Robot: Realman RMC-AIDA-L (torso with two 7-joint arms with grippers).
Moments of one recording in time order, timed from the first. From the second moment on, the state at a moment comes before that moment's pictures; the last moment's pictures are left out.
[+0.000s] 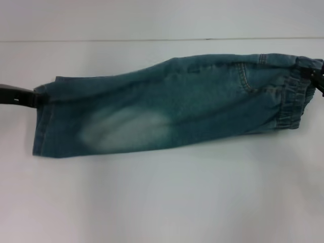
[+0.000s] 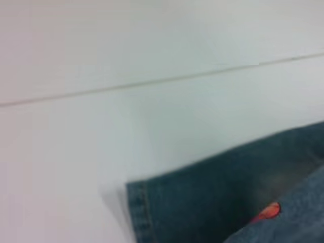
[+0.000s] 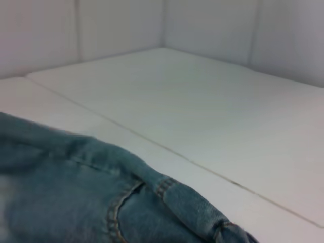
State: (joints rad) left arm -0.61 -2.13 0.64 1.11 2.61 1.33 -2.18; right arm 0.50 2.08 -0.45 -0.95 -2.19 -1.37 1.42
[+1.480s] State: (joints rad) left arm -0.63 -2.16 0.78 1.05 2.59 1.07 -2.17; right arm 0.54 2.08 -0.58 -0.85 -2.24 -1.10 1.47
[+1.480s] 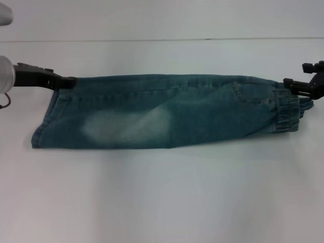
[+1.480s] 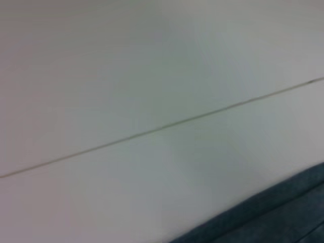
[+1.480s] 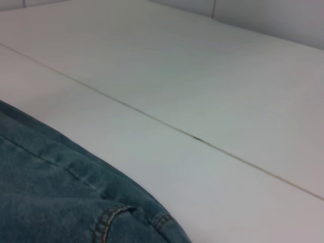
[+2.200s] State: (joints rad) left arm -0.53 -2.10 0.72 0.99 2.07 1.64 -1.83; right arm 0.35 2.05 -0.53 -0.84 -2.02 -1.41 1.30
